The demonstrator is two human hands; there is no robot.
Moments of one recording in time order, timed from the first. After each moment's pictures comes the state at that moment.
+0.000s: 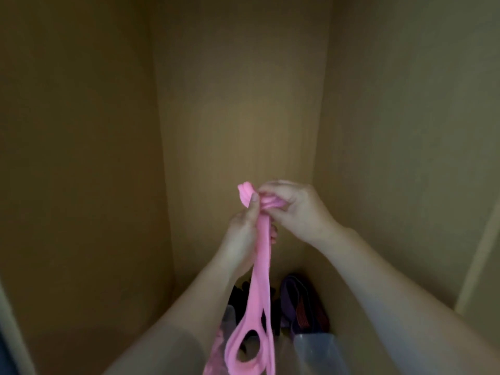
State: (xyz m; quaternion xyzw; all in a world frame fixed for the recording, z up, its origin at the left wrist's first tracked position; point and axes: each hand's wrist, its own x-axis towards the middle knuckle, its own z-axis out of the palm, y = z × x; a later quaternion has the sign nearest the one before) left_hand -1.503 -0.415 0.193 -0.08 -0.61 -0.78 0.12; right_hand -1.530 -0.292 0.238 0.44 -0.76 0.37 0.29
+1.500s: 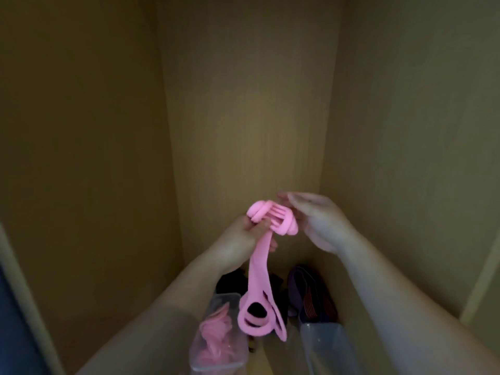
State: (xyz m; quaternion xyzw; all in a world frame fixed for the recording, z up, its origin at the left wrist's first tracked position) left_hand -1.490 -0.443 0.175 -0.11 -0.75 -0.65 0.08; right_hand -1.534 -0.278 0.206 0.24 -0.62 0.74 -0.08
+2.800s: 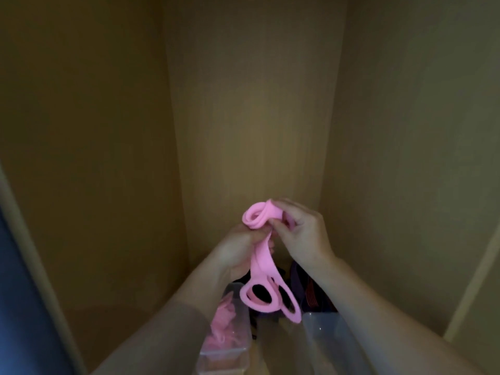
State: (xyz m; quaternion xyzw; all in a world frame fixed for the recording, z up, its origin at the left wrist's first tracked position) left_hand -1.495 -0.445 0.139 -0.04 -0.58 -0.81 0.02; right_hand -1.523 -0.310 0.152 0.32 -0.74 0.46 0.37
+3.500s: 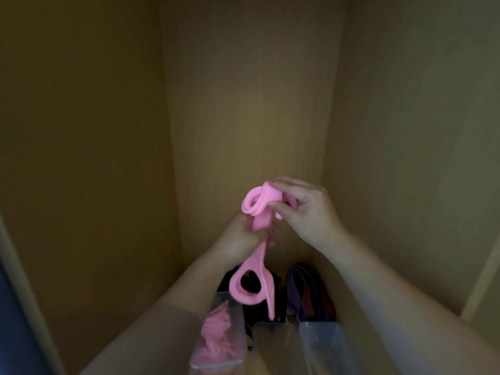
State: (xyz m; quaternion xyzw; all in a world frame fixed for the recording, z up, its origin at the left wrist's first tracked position) left_hand -1.502 -0.448 0.166 -0.16 -0.75 -0.64 0.10; right_hand -1.534 -0.296 0.209 0.41 -0.73 0.42 0.36
